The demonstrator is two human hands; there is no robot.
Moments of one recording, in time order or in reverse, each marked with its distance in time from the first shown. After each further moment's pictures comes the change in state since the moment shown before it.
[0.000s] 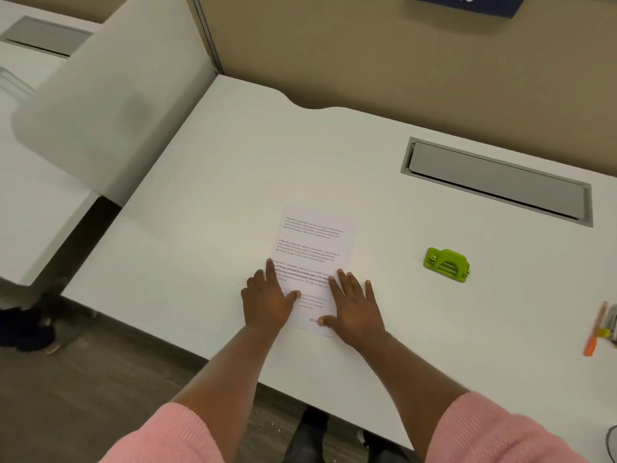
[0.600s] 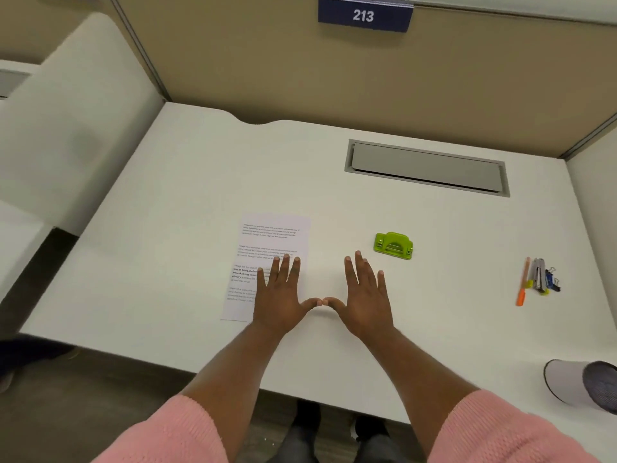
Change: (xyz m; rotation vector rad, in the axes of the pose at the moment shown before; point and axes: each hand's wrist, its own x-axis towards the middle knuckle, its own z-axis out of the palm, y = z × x) left_hand -0.045 0.079 0.005 0.187 0.027 0.495; right_hand -0.076 0.062 -0.031 0.102 0.324 0.220
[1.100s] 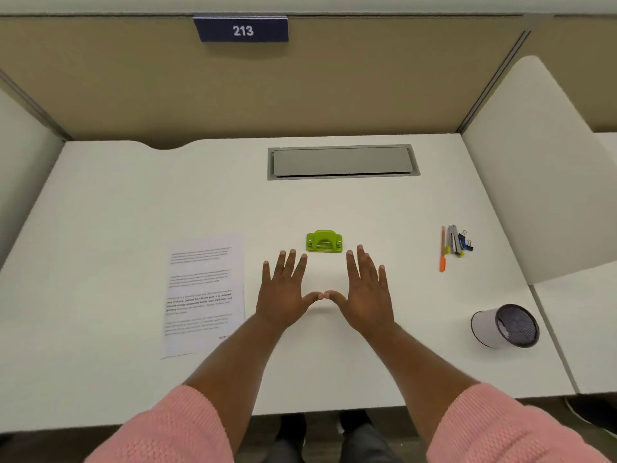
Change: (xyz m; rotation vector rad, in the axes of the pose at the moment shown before) left_hand 0.038 0.131 -0.008 0.047 -0.037 0.327; right_hand -0.042 0.108 -0.047 0.010 0.116 0.251
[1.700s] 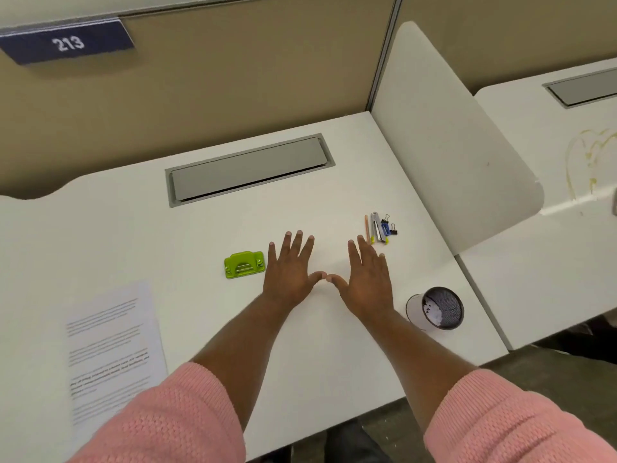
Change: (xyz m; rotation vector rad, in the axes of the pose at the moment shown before) left_hand 0.128 0.166 0.004 0.036 -0.055 0.261; right_hand 0.019 0.157 -0.033 0.073 0.089 0.310
